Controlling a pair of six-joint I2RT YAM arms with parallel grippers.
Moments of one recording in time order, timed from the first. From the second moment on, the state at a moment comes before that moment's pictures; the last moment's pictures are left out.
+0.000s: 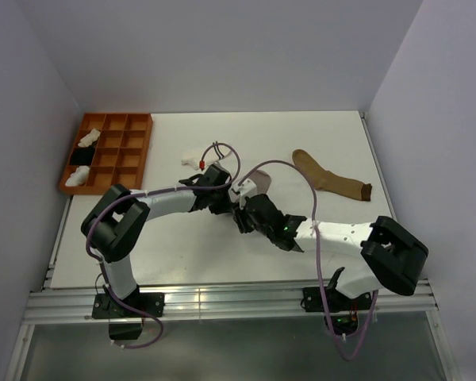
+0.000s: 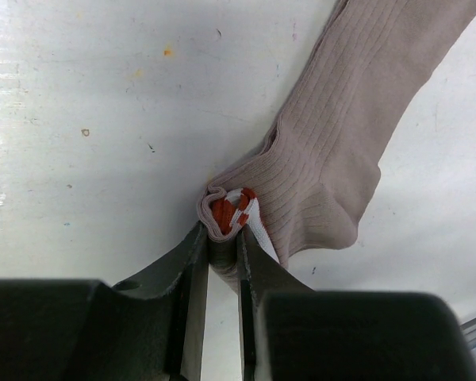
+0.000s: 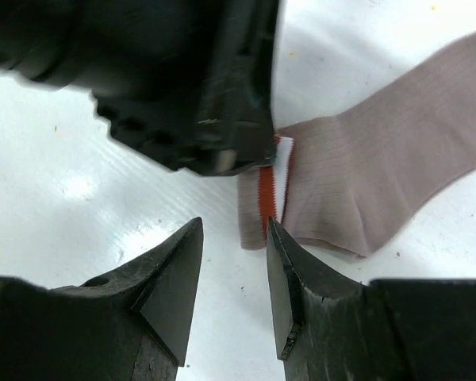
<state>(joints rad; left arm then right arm) -0.72 1.82 1.07 -0.19 -0.02 -0.96 0.90 1.38 0.63 0.19 0.20 0.23</state>
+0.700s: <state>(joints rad) -0.72 1.82 1.08 -0.22 -0.01 -0.91 1.03 1.55 0.63 0.20 0.40 0.13</state>
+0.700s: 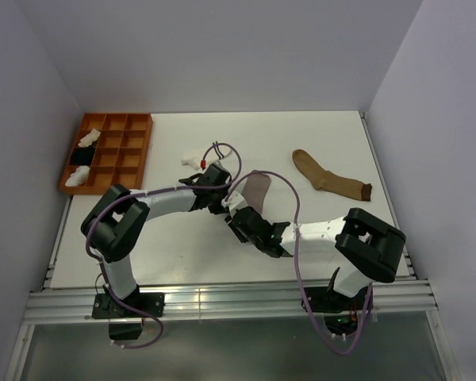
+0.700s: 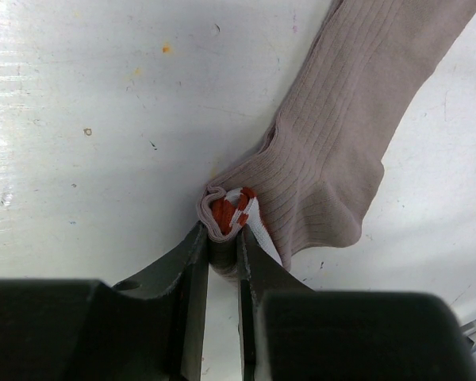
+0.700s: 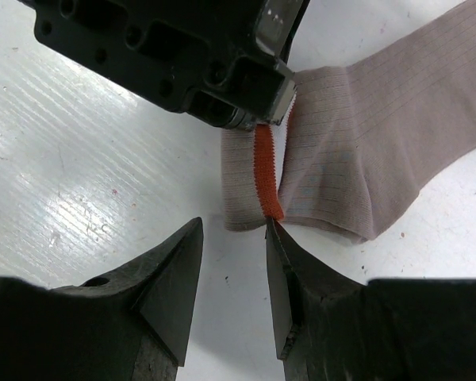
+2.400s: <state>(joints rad) -0.69 1.54 0.88 -0.16 -0.10 -0.96 0.73 1.54 0.68 0.14 -0.15 0.36</state>
